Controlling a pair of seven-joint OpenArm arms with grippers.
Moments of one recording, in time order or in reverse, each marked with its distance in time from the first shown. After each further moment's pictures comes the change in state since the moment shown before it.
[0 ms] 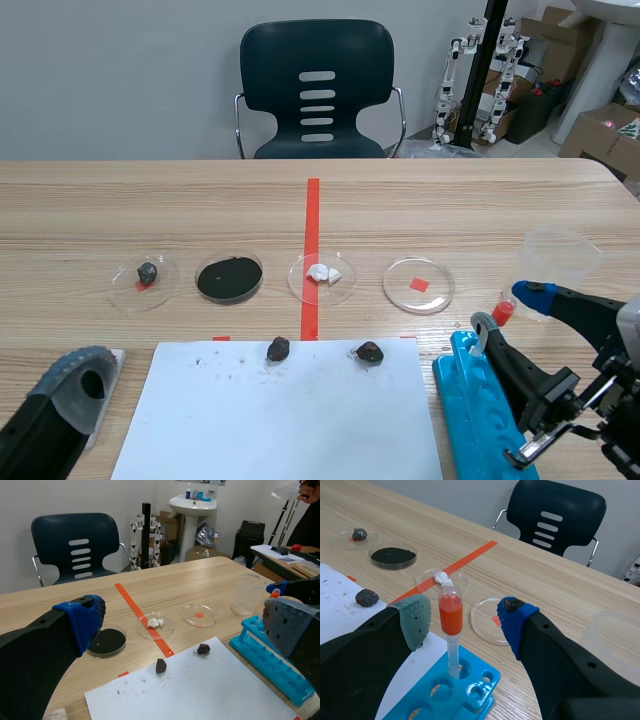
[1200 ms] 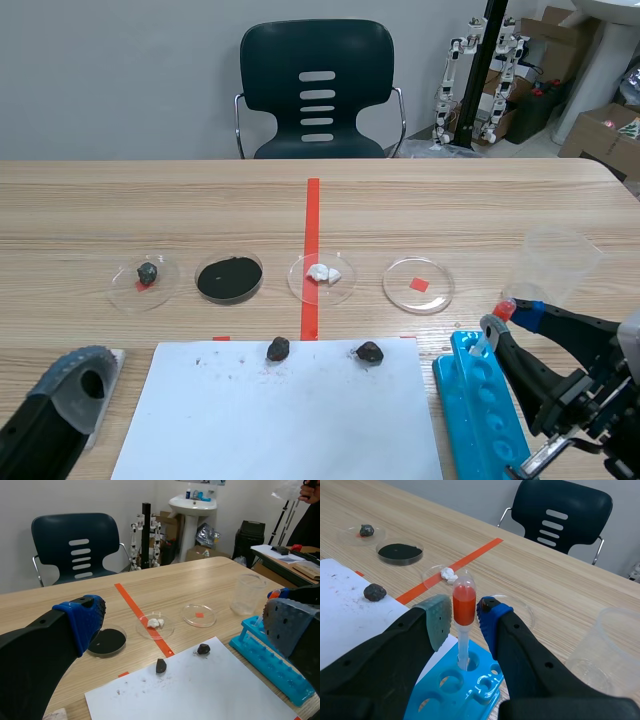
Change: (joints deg) left arm 0.0 0.0 0.0 0.0 0.0 0.0 0.0; right arm -1.1 0.0 0.0 0.0 -1.2 0.2 1.0
